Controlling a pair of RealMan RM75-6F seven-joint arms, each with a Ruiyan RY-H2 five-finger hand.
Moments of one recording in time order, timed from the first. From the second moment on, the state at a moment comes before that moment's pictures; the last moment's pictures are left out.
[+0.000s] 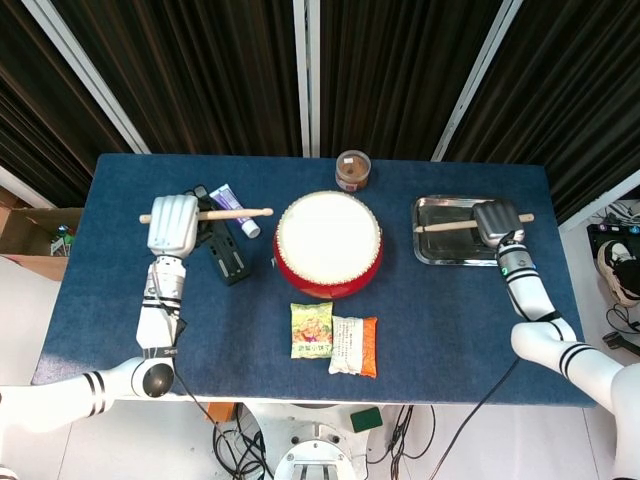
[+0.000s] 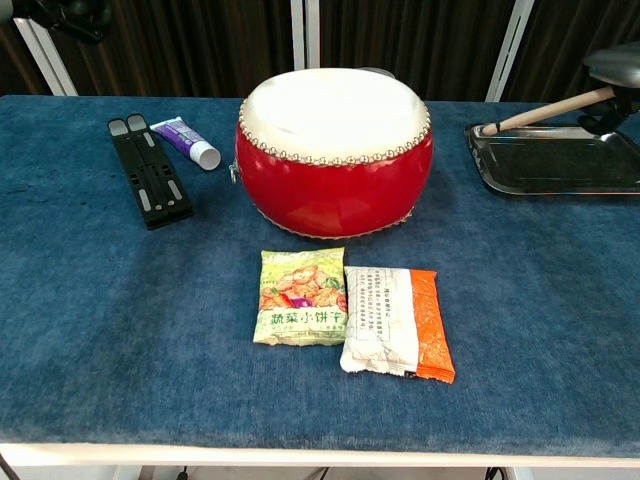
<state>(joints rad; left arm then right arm) -0.71 -1.55 -0.37 -1.55 0.97 1.30 0.49 0.82 -1.51 0.12 -0.90 -0.99 0.71 -0.19</state>
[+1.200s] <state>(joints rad) -0.68 -1.53 -0.35 -1.55 0.96 1.31 0.47 0.83 -1.74 0.17 -0.52 -1.13 0.54 -0.11</state>
